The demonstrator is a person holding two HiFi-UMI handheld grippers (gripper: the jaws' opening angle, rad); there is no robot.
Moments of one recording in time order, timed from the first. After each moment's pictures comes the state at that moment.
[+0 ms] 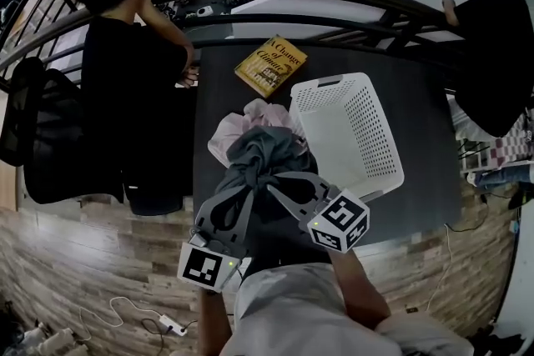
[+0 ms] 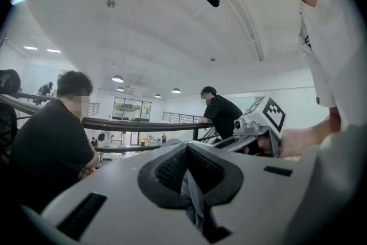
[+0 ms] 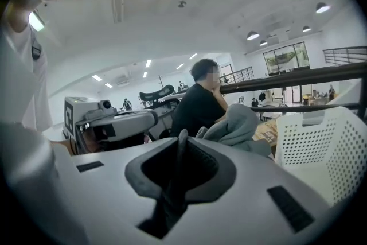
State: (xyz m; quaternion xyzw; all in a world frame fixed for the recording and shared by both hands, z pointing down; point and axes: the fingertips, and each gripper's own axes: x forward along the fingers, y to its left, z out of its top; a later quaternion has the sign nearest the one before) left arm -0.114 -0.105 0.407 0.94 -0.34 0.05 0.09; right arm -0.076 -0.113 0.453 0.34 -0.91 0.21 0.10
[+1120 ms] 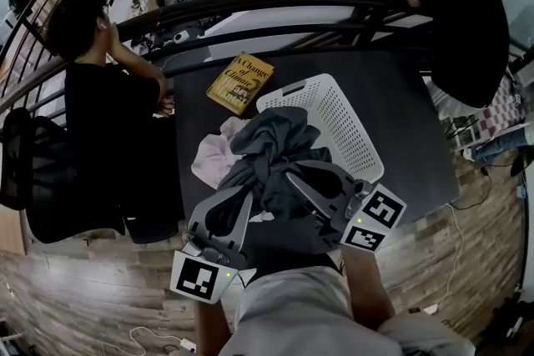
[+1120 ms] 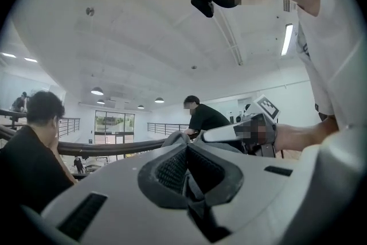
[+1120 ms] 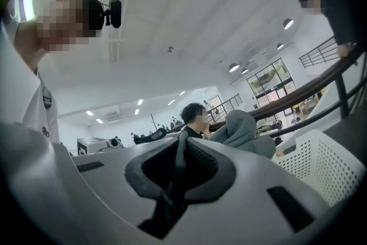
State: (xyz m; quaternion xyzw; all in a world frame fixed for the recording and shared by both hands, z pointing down) left arm -0.055 -0.103 0.338 0.96 -0.26 0.03 0.02; right arm 0.022 -0.110 0.336 0.42 -0.89 0.18 -0.09
